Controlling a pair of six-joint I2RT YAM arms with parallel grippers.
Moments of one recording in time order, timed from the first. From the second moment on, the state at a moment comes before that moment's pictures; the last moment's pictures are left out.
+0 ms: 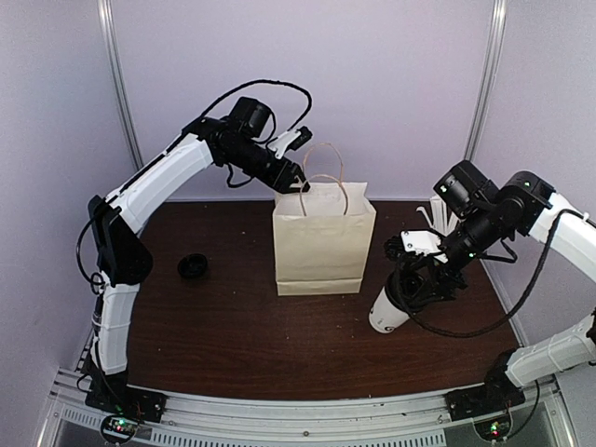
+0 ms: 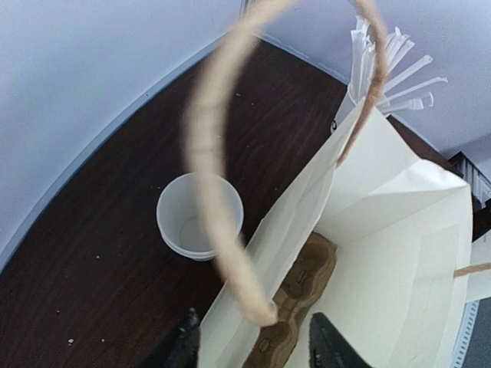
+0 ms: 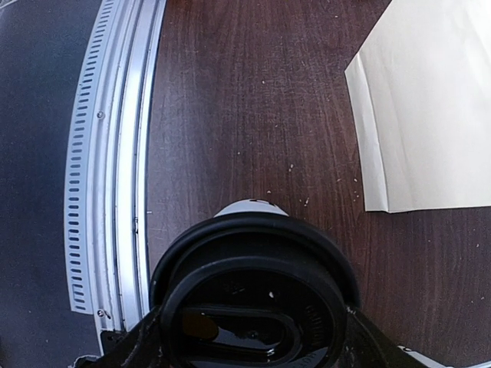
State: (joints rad) left arm -0.65 2.22 2.46 -1.00 0.40 0.13; right arm 0.68 1.21 1.34 -1.25 -0.37 -0.78
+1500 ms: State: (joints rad) left arm -0.94 1.82 2.02 -0.89 0.25 0.37; right arm 0.53 1.19 1.87 -1.41 -0.45 -0.79
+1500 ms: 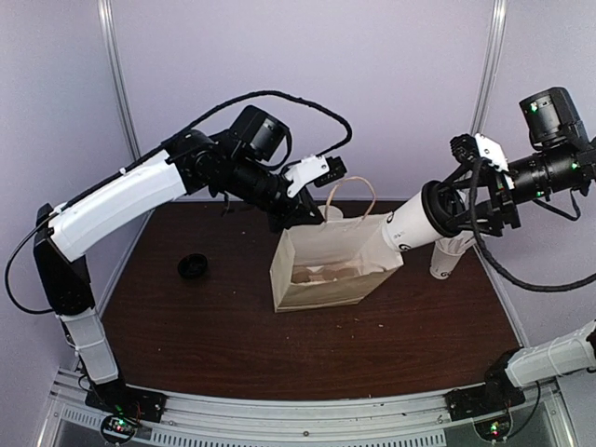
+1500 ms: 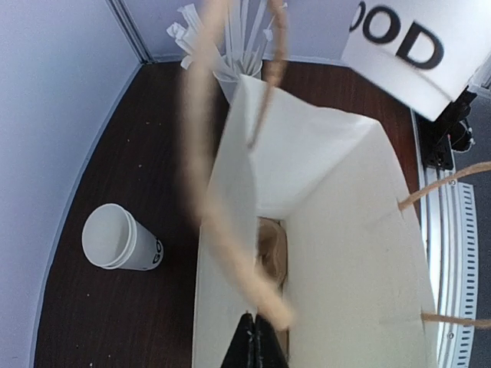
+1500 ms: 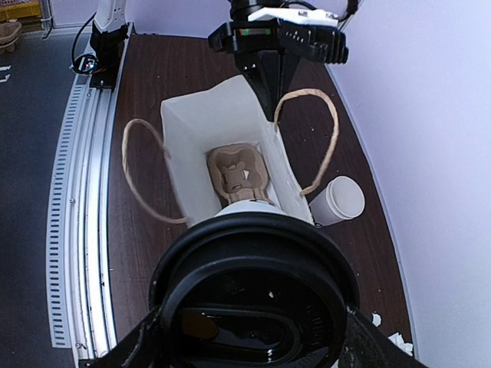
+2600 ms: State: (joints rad) left arm -1.19 1.53 1.55 -0.59 -0.09 0.28; right arm 0.70 1.27 1.77 -1.36 -0.59 -0.79
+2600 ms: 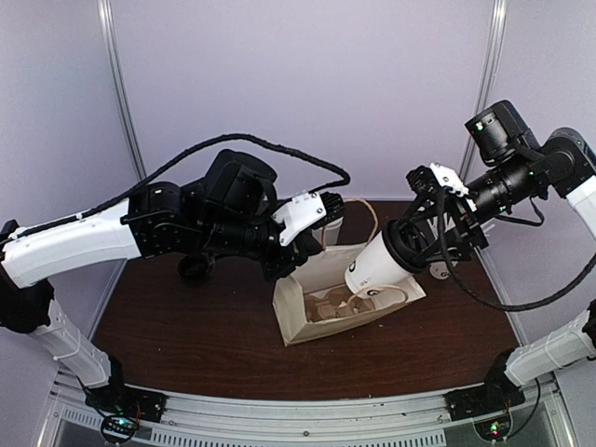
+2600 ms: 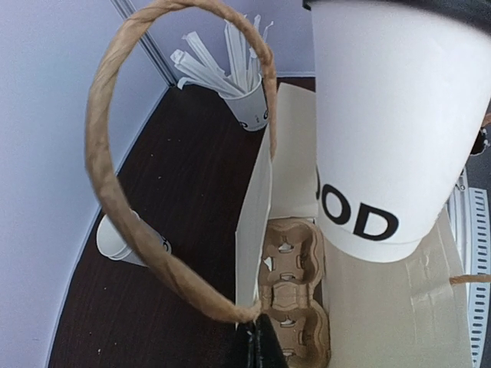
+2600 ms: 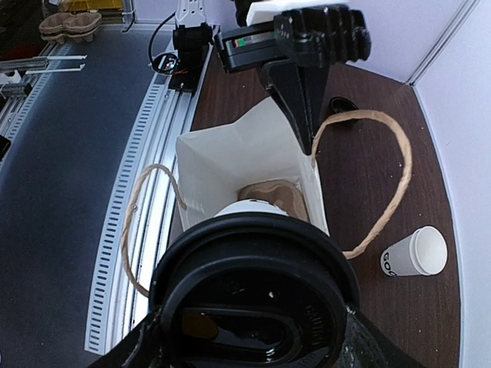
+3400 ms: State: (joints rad) left arm -1.20 1.49 1.51 -0.55 0.08 0.15; right arm 0.97 1.24 1.58 -1.33 -0.27 -0.82
